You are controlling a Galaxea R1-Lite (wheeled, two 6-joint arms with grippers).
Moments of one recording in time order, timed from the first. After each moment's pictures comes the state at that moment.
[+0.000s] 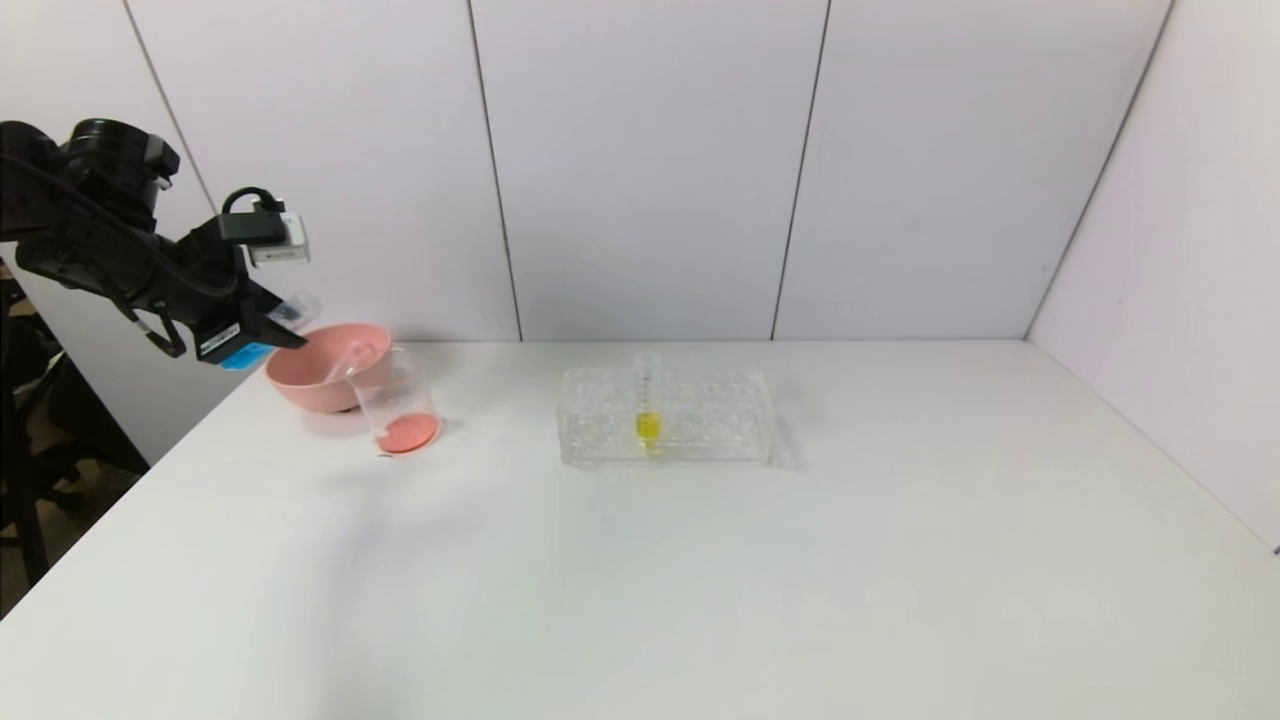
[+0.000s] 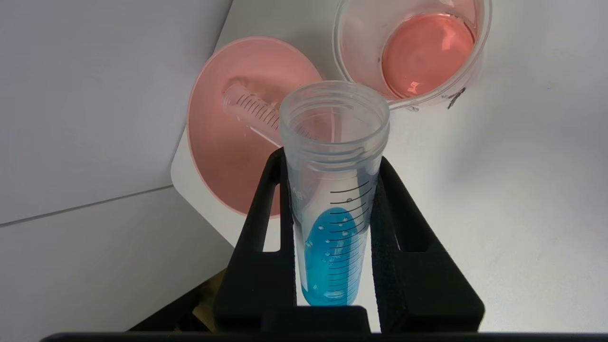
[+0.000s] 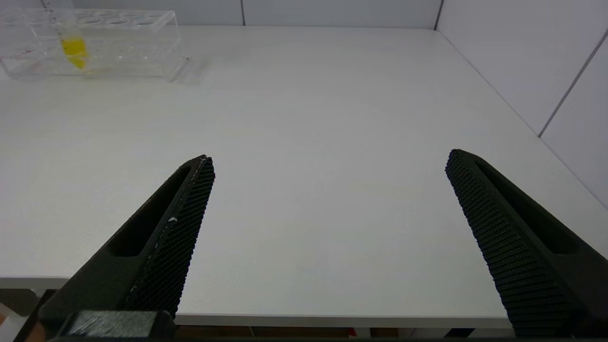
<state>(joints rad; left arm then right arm) 0.22 2.07 -2.00 0.76 -0.40 1.23 0.00 0.00 0.00 0.01 0.00 0.00</state>
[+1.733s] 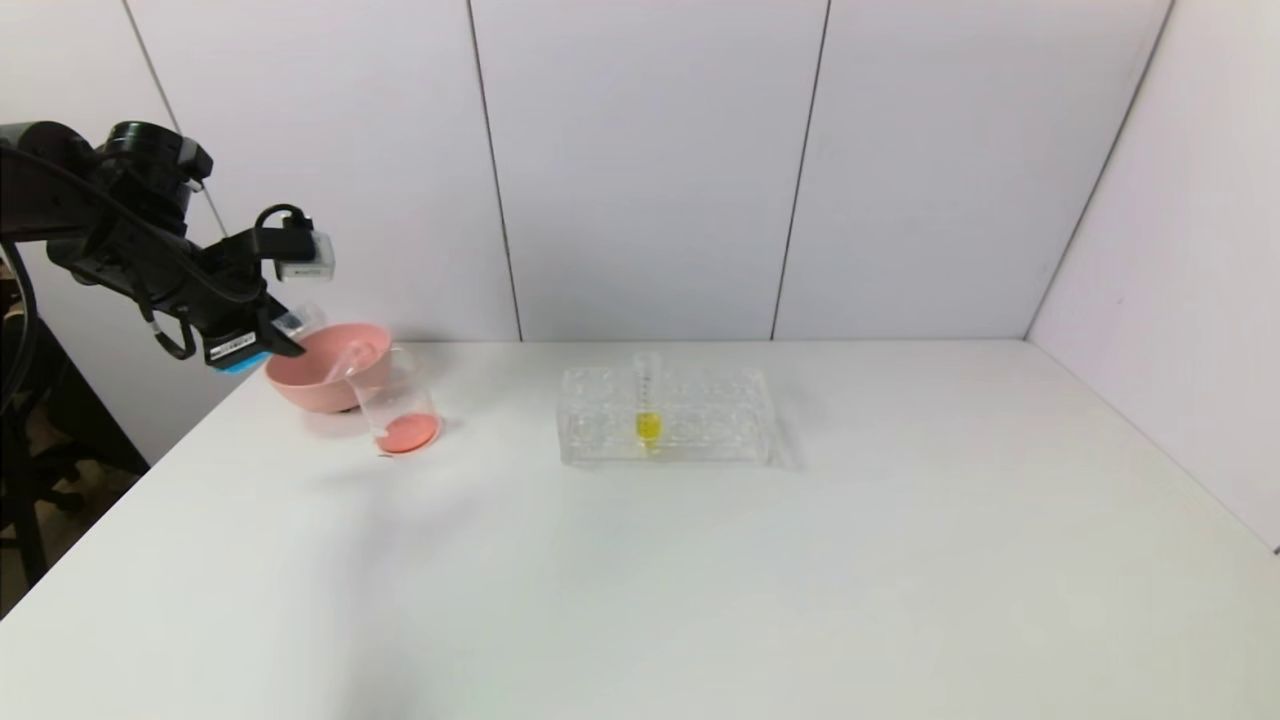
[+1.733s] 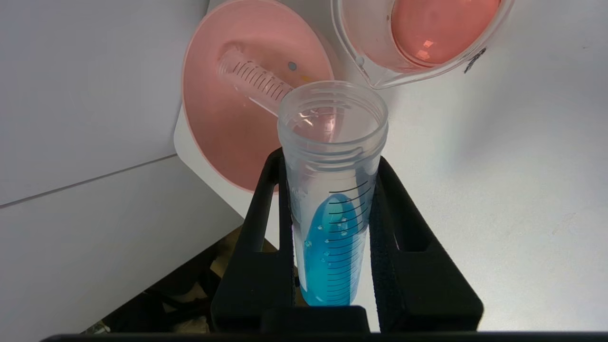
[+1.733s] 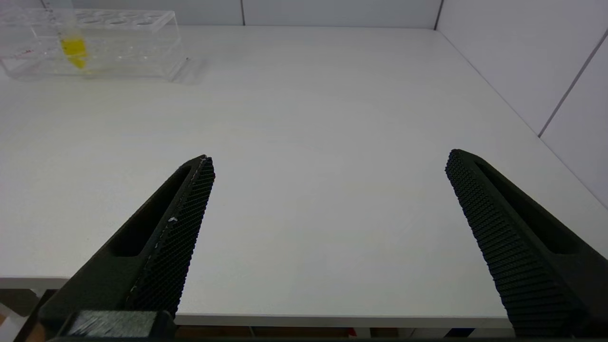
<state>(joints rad) 0.17 2.08 -2.01 0.78 -0.22 1.24 0.00 0.00 0.00 0.01 0.00 0.00</state>
